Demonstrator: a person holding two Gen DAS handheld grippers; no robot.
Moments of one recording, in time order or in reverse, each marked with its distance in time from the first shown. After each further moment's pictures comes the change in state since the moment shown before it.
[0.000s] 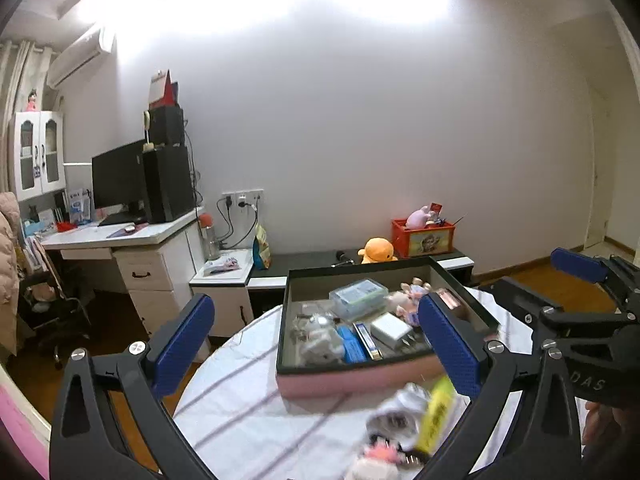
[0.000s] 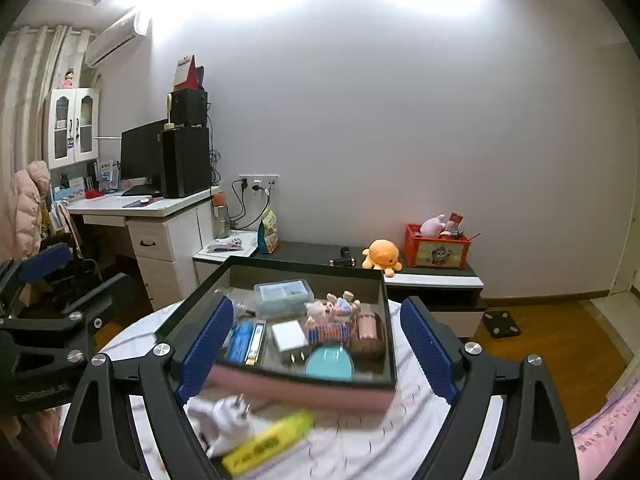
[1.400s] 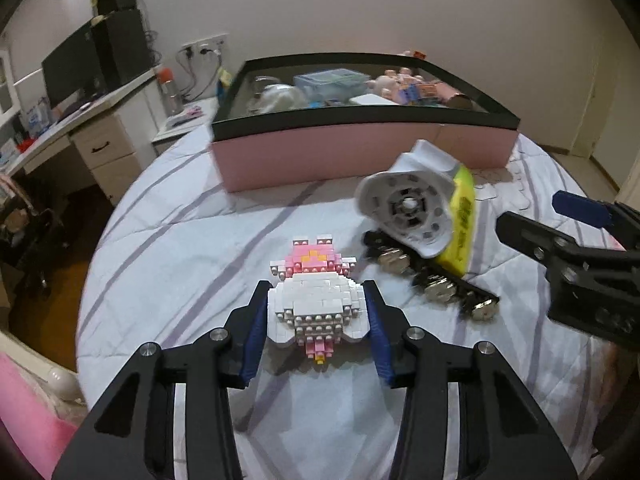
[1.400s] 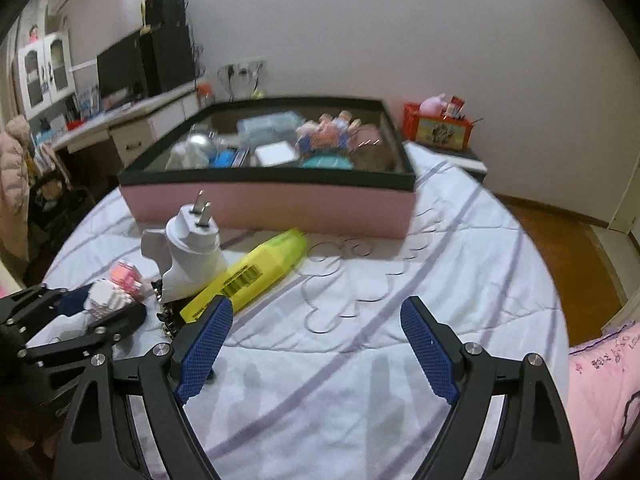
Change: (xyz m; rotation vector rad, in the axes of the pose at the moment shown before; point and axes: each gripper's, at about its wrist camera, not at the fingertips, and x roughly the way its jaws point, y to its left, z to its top) left arm 0.068 -0.015 -0.124 0.017 0.572 -0.089; right arm 0.067 -0.003 -0.102 0.042 0.450 0.006
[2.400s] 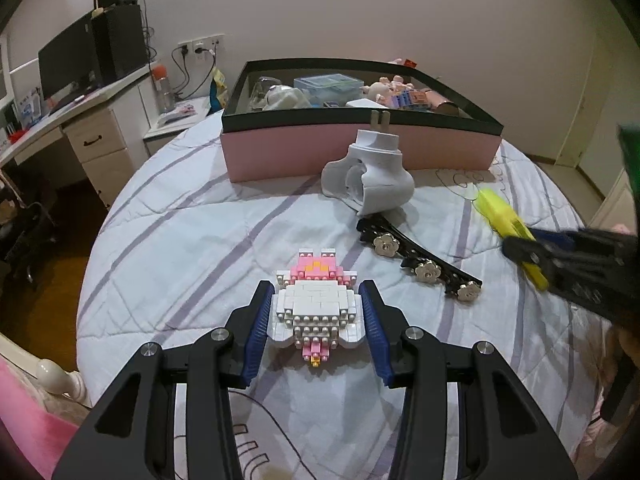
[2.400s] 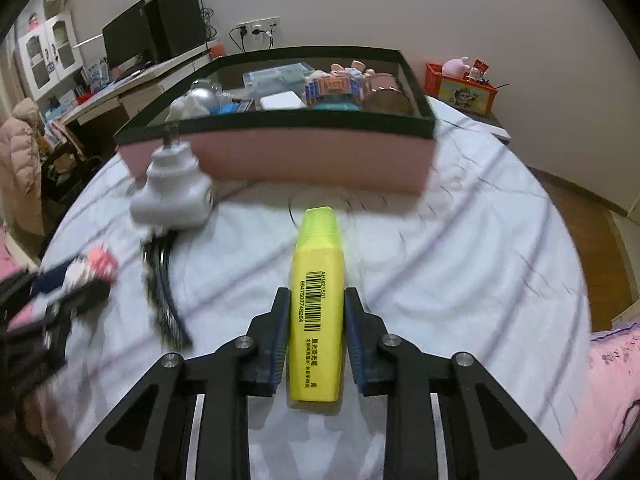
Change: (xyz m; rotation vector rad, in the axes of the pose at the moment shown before) left arm -0.014 0.009 -0.011 -0.021 -0.015 -0.074; right arm 0.004 -0.022 -0.018 -0.008 0.141 0.070
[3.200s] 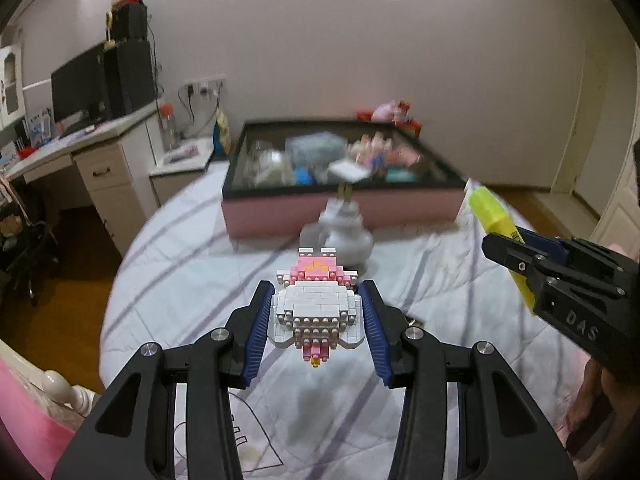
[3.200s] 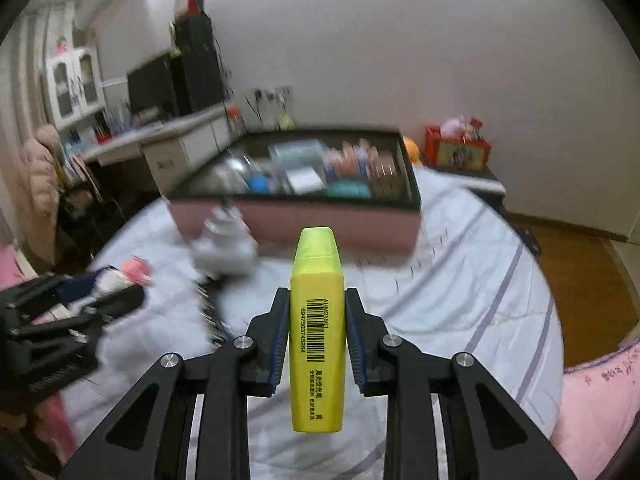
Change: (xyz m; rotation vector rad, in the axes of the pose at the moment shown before) left arm -0.060 -0.021 0.014 -0.002 -0.170 -0.003; right arm -0.067 0.022 0.002 -0.024 -0.315 0.040
